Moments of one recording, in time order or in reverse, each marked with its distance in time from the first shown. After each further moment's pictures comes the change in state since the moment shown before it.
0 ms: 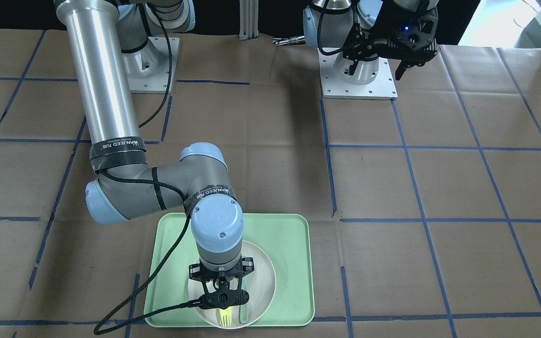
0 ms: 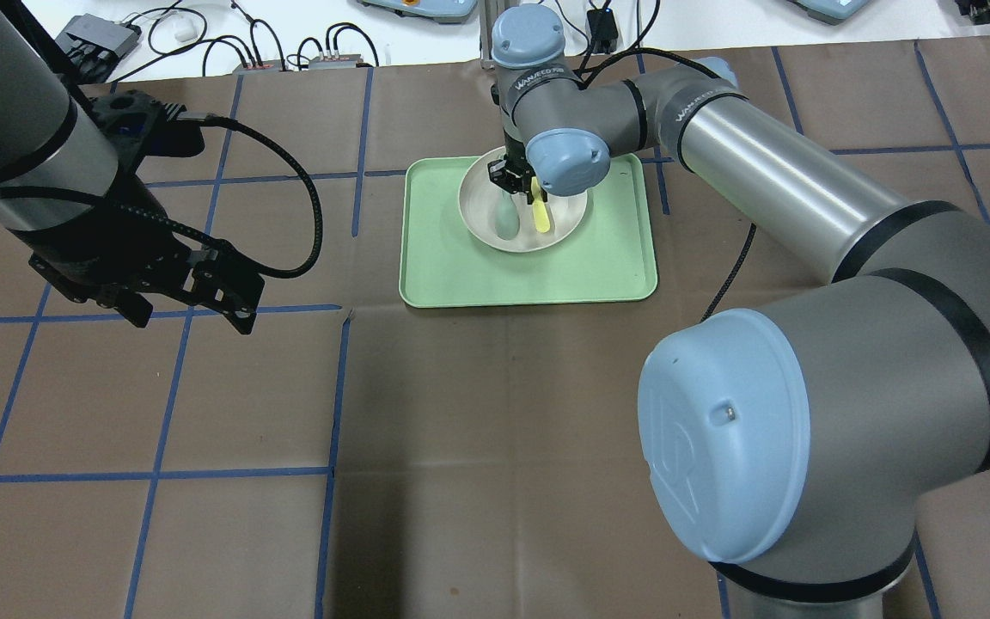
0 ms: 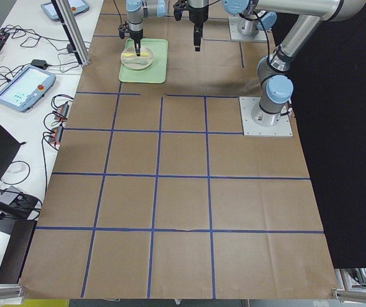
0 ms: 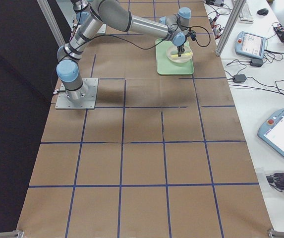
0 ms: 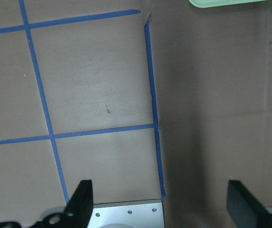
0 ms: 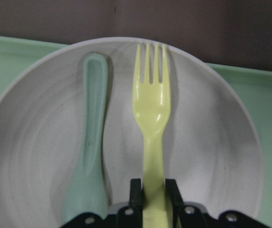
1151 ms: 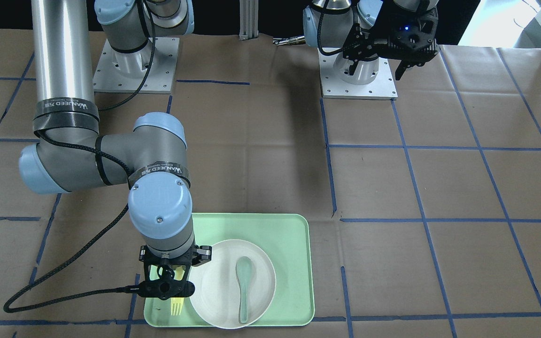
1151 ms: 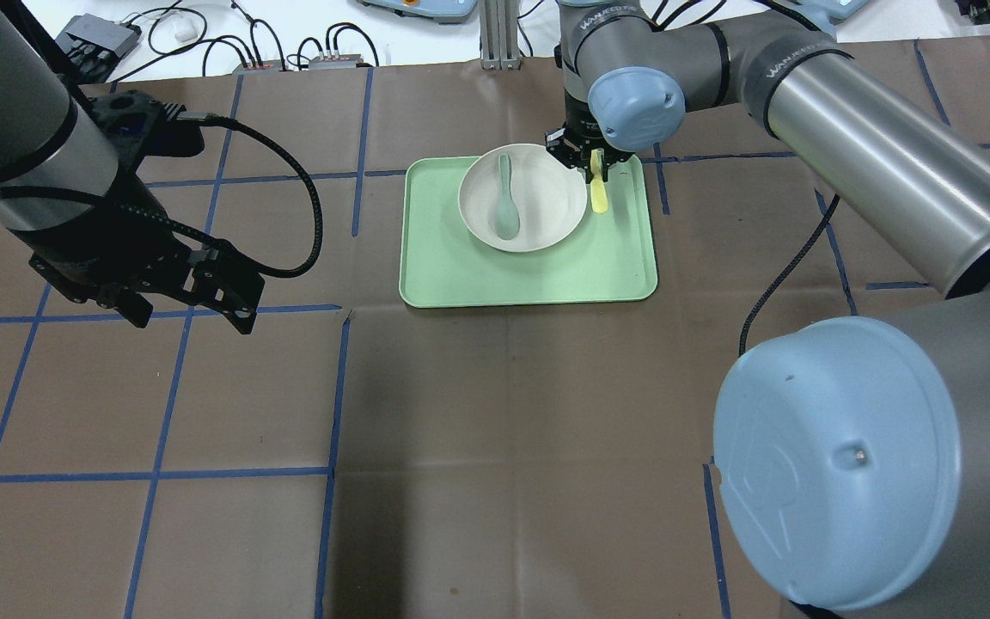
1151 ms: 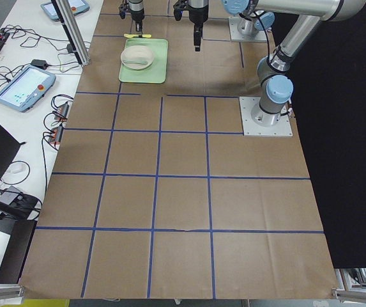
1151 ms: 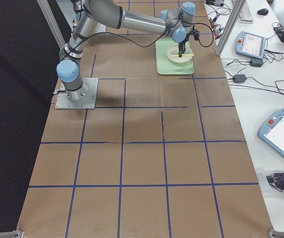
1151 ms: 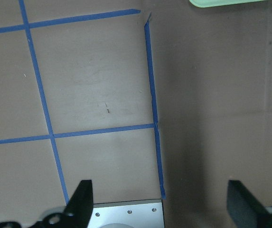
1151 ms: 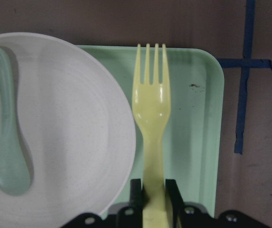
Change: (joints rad) left arm 0.000 0.000 0.000 0.000 0.000 -0.003; right arm -0.103 -0.129 0.059 0.141 -0.036 0.011
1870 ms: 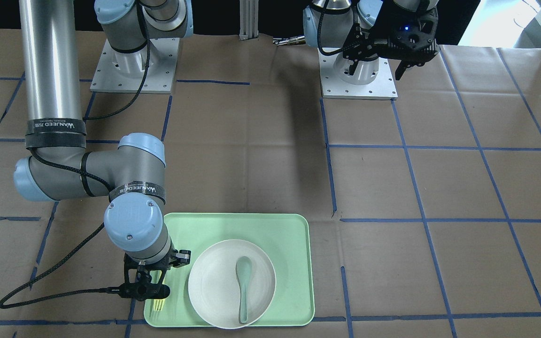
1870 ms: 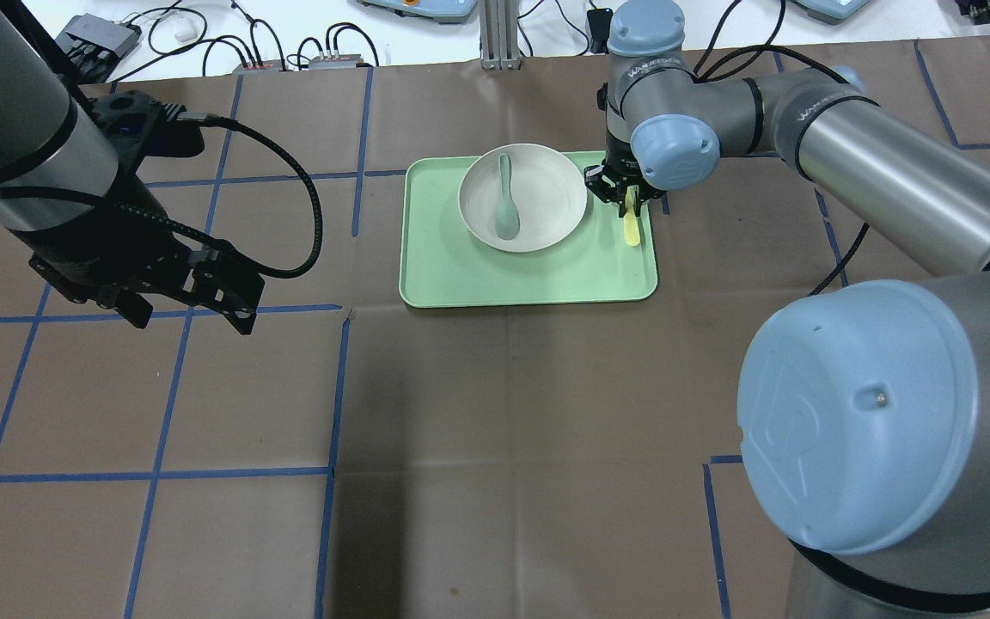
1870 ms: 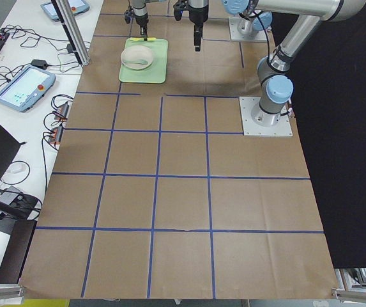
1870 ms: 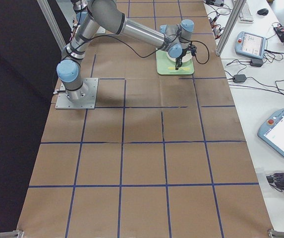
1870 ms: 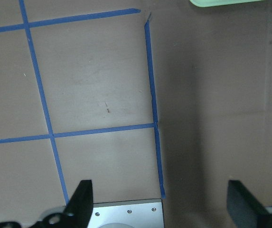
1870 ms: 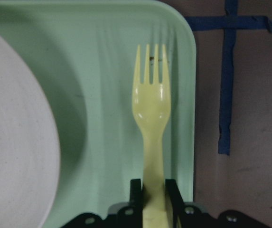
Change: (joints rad) left arm 0.000 0.000 0.000 -0.002 0.000 0.000; right arm -0.061 0.020 0.135 -0.127 0.014 -0.027
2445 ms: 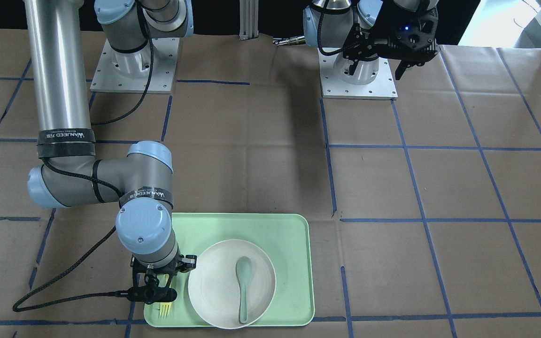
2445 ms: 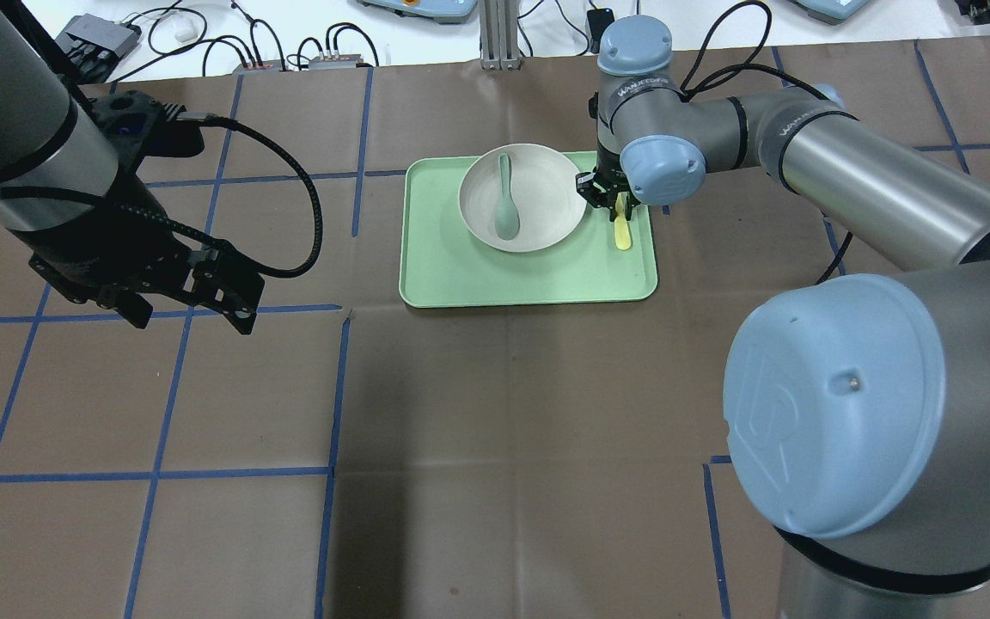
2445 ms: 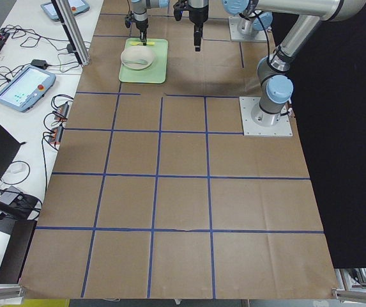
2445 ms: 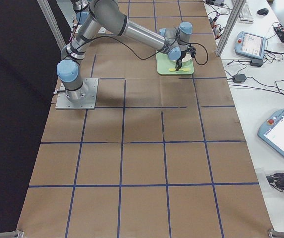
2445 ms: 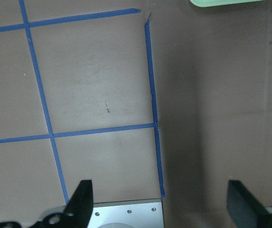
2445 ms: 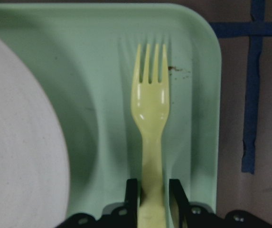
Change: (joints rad) left arm 0.000 0.000 0.000 0.000 0.000 -0.003; right arm 0.011 0.029 0.005 -0.062 -0.001 0.008
